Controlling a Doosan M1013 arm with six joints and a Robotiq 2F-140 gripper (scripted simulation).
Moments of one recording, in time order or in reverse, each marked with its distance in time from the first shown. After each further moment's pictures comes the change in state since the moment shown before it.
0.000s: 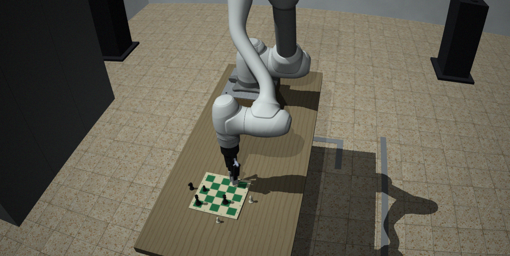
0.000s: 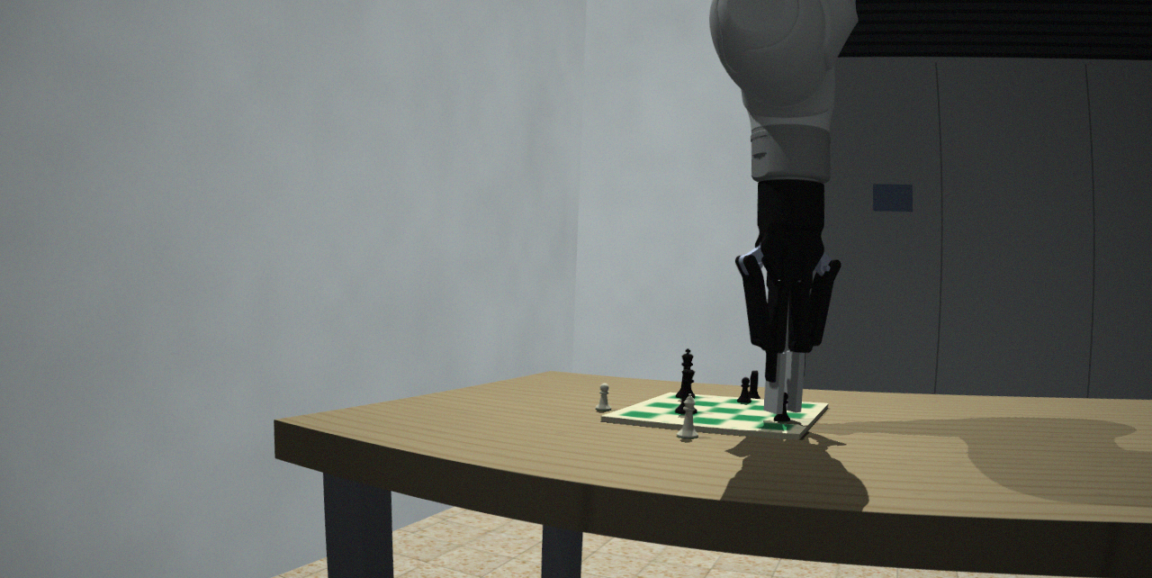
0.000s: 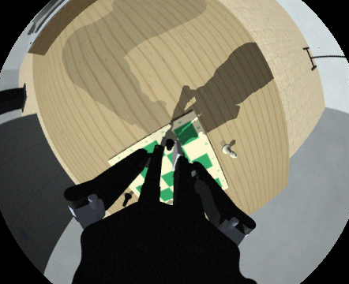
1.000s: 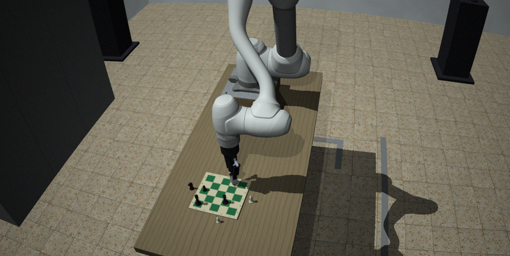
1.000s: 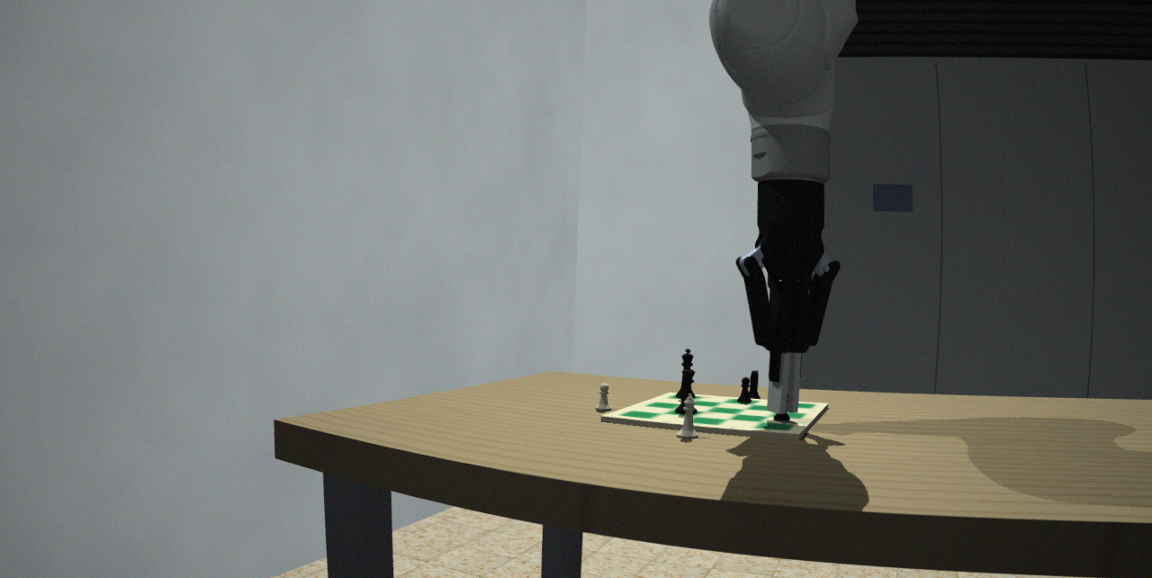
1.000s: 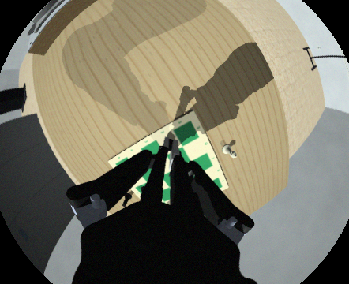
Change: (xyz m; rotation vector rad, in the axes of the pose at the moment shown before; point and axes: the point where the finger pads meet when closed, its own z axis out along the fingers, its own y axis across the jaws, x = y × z) arm 0.000 0.000 0.000 0.000 0.000 0.000
